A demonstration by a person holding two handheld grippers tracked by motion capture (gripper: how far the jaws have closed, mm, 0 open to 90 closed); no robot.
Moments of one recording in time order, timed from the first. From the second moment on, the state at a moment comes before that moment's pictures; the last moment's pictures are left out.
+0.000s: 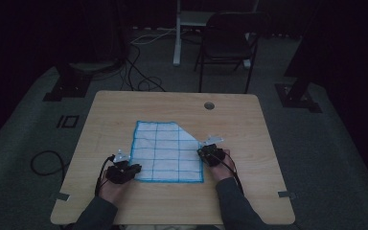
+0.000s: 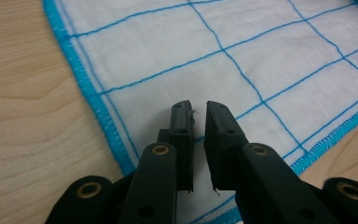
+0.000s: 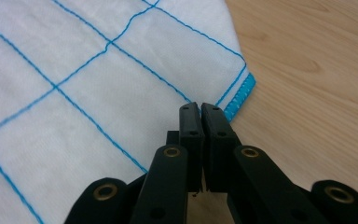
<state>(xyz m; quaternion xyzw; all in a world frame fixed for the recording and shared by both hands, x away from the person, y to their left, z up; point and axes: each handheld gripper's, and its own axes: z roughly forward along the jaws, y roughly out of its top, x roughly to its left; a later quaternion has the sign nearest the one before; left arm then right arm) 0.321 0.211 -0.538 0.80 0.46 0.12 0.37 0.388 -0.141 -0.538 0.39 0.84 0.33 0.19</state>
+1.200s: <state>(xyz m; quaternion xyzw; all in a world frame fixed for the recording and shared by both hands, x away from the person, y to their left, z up) 0.324 0.227 -0.541 0.77 0.49 0.18 0.36 0.394 -0.071 -0.514 0.30 0.85 0.40 0.15</state>
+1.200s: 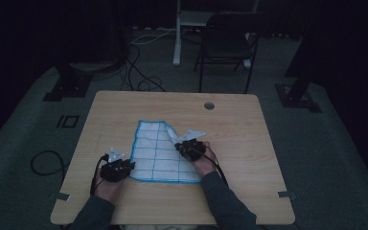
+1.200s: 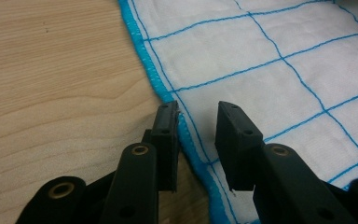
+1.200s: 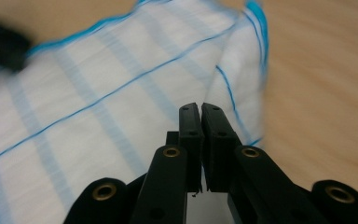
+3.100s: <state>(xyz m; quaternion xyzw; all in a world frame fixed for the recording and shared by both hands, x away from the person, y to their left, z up) 0.322 0.220 -0.541 0.78 0.47 0.17 0.36 0.445 -0.165 -0.502 0.47 0.78 0.33 0.23</state>
